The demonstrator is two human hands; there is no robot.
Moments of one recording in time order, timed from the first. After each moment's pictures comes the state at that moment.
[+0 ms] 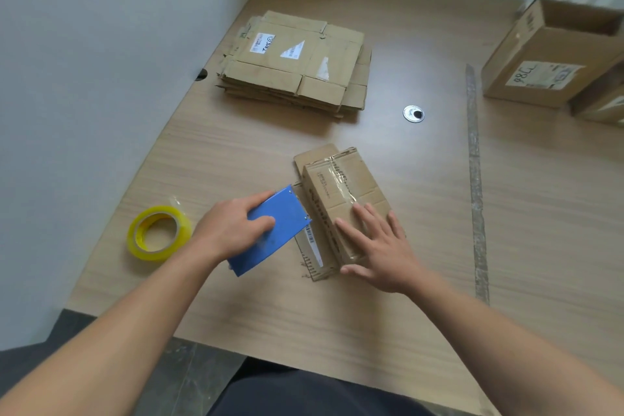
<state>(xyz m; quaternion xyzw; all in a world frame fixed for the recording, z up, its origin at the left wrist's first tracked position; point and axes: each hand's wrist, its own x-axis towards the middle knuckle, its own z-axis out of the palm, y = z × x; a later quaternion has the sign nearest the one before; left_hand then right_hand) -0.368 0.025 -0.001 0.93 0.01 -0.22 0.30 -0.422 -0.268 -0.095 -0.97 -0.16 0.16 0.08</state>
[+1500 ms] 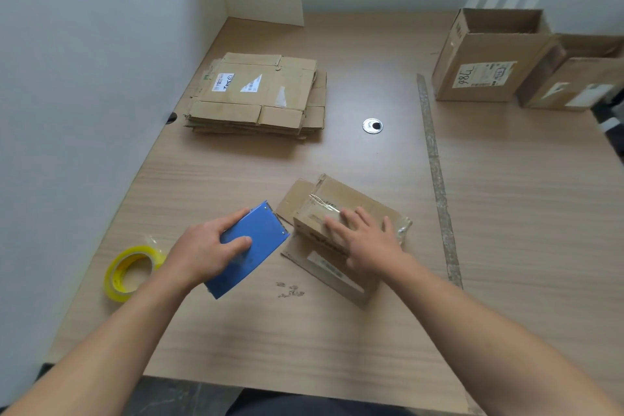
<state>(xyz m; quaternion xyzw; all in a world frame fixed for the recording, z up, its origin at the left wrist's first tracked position) -0.367 0.005 0.005 0.95 -0.01 -0.17 0.25 -0.404 -0.289 -0.072 -0.97 -0.03 0.21 0.10</state>
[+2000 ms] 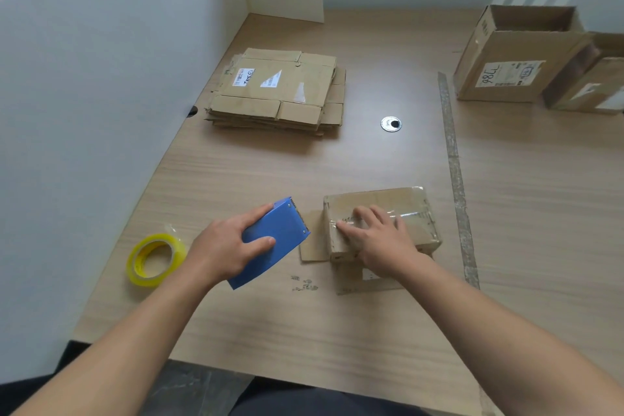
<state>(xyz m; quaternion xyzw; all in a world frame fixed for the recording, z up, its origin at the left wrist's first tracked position) -0.381 0.006 0.007 0.96 -0.06 -0.15 0.23 -0.406 -0.286 -0.070 -0.98 -0.06 0.19 0.08</state>
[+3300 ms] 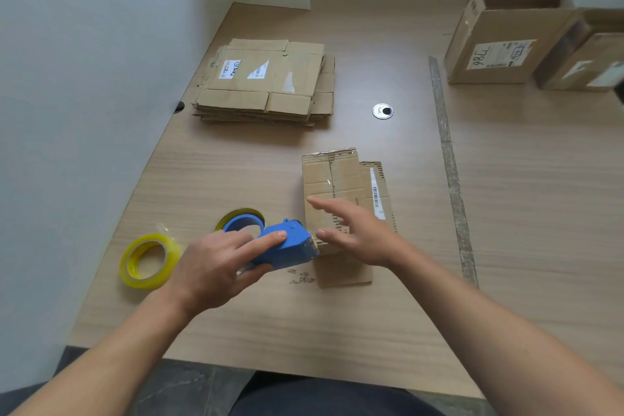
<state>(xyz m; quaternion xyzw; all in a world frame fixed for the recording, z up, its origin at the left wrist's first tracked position) -0.402 0.022 -0.006 0.87 -0.45 0.12 0.15 -0.415 -0.266 -0.026 -0.86 -0.11 0.14 0.49</state>
